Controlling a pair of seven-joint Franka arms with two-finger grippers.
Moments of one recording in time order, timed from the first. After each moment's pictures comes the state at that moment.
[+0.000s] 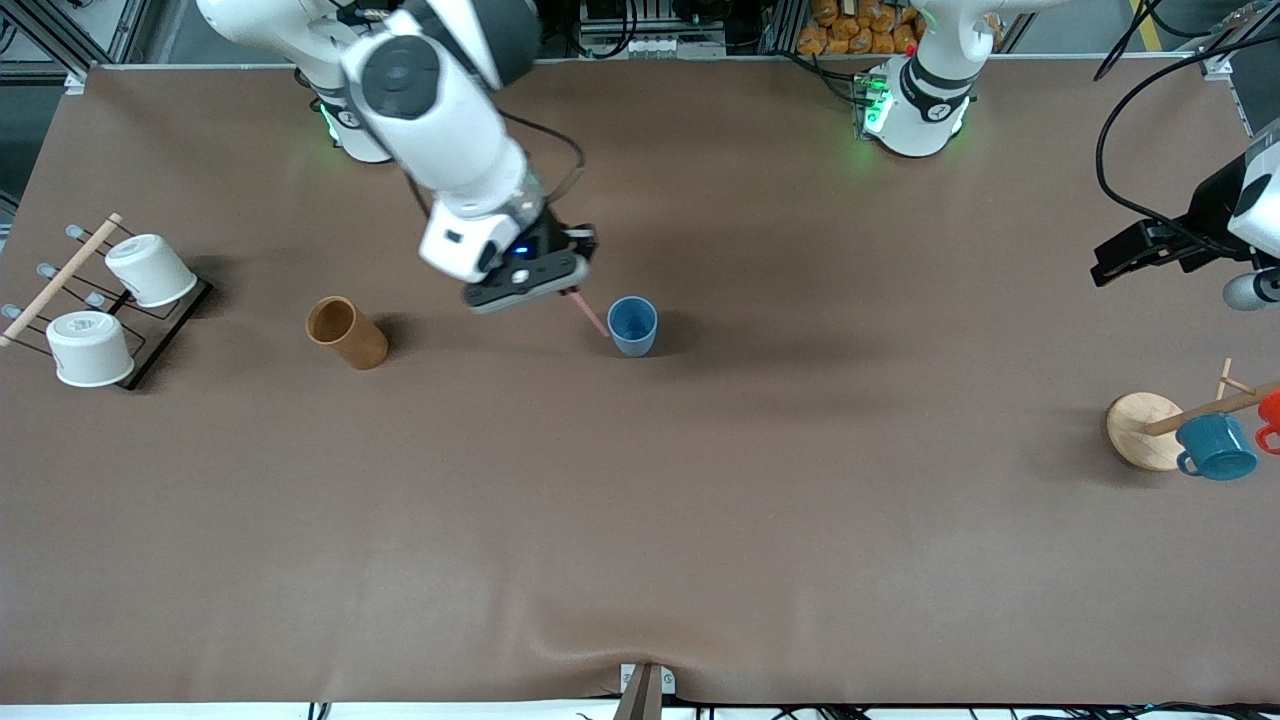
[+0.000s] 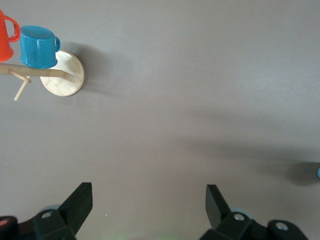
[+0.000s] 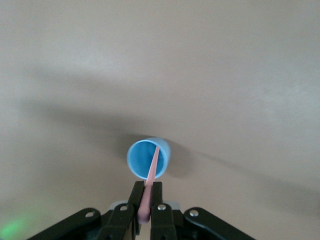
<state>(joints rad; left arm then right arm) 0.02 0.01 -0.06 -1.57 0.02 1.56 -0.20 0.63 0.24 0.08 -1.67 0.17 2.06 0.42</state>
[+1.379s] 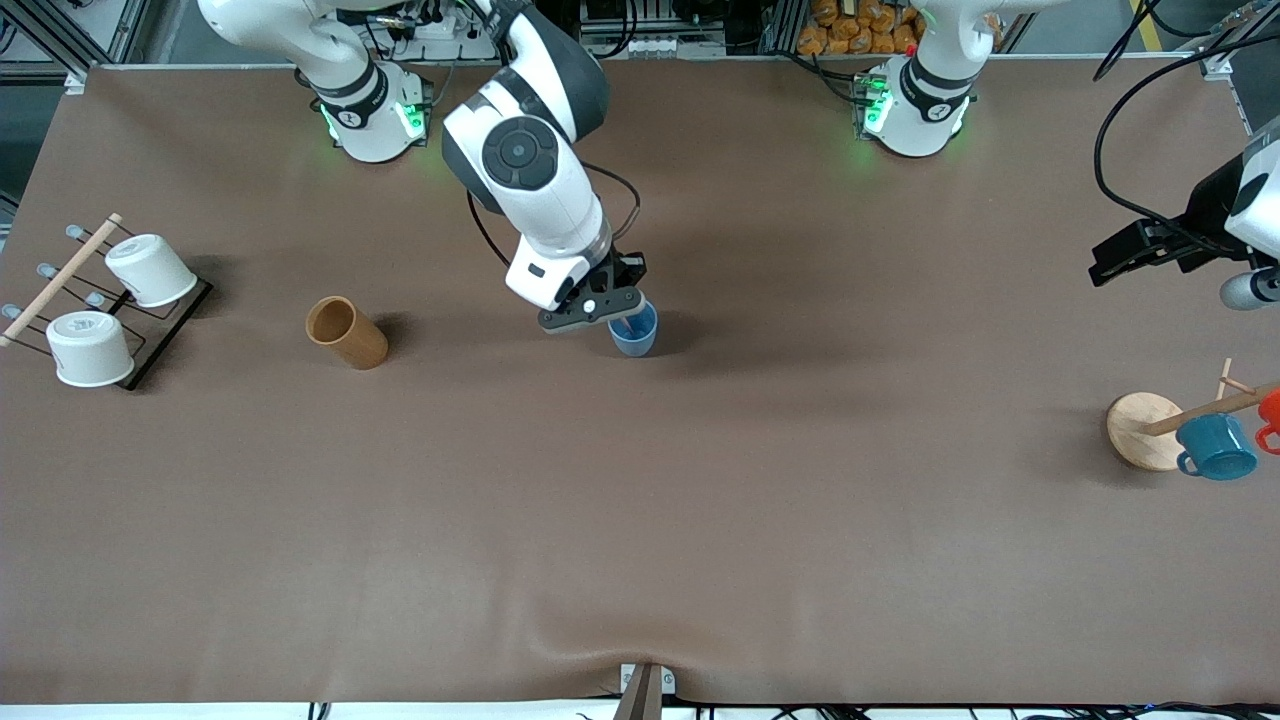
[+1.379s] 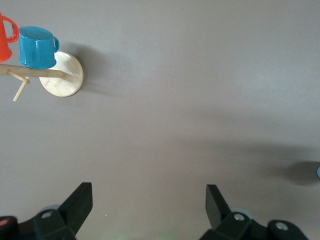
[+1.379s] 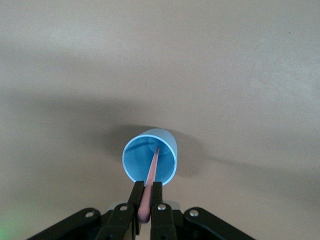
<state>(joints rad) 0.02 0.01 -0.06 -1.57 0.02 1.56 -0.20 0.67 0.39 0.08 -1.67 0.15 2.11 0.48</state>
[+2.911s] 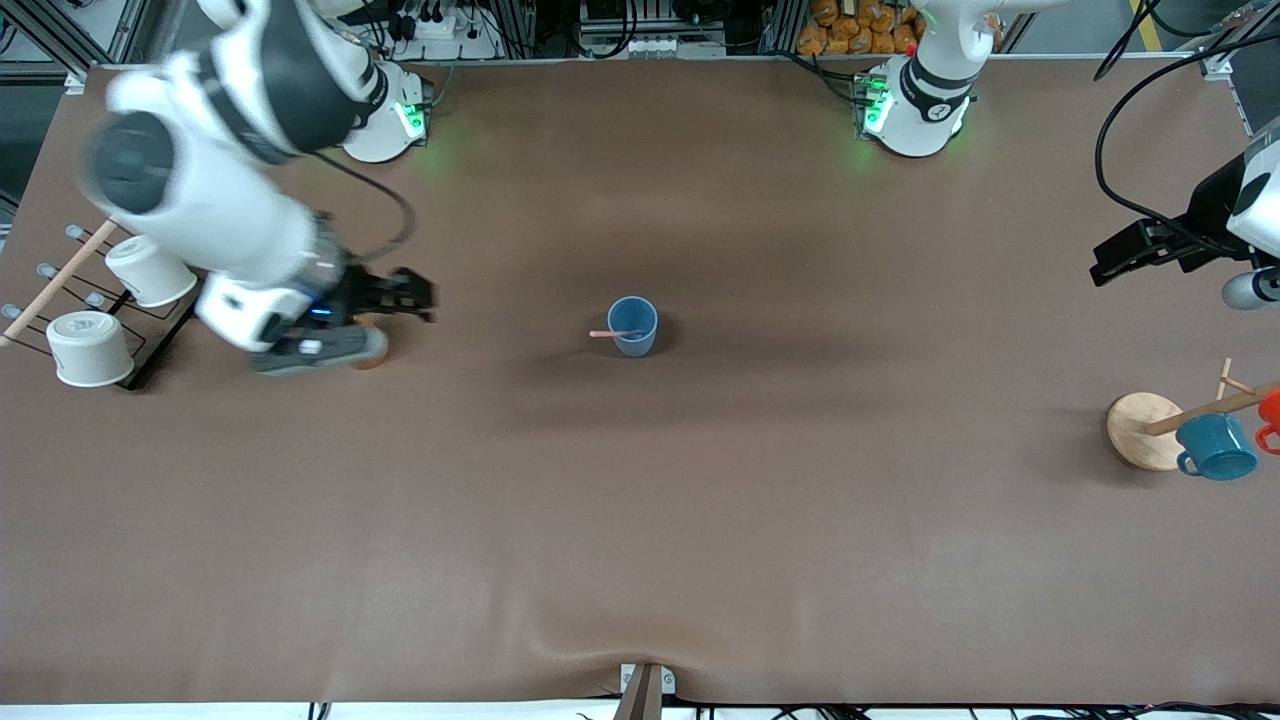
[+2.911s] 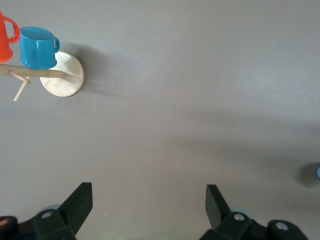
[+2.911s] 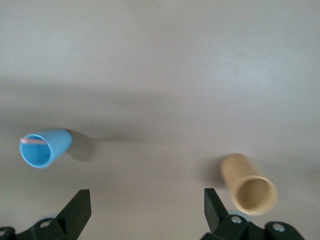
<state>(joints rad) 0.02 0.01 -0.06 -1.57 0.02 1.56 -0.20 0.21 0.13 0.06 -1.63 0.12 1.70 0.07</state>
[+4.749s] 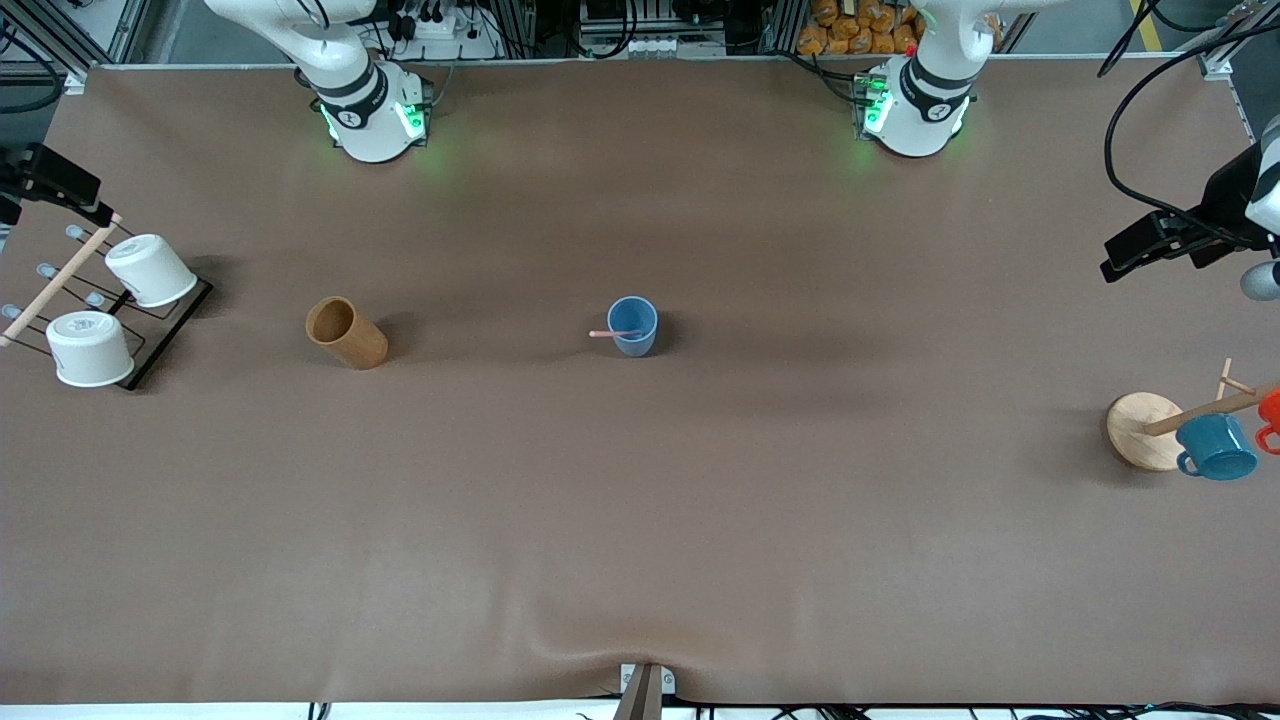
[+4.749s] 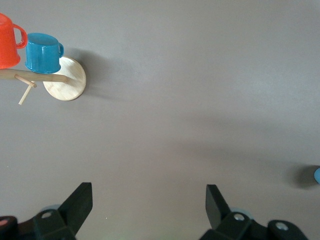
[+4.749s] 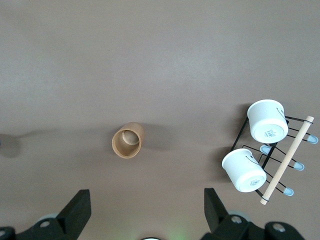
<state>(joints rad) 0.02 0.00 -0.06 -1.56 0.02 1.56 -0.19 0.00 -0.10 -0.09 -1.58 -0.01 1.46 -0.05</state>
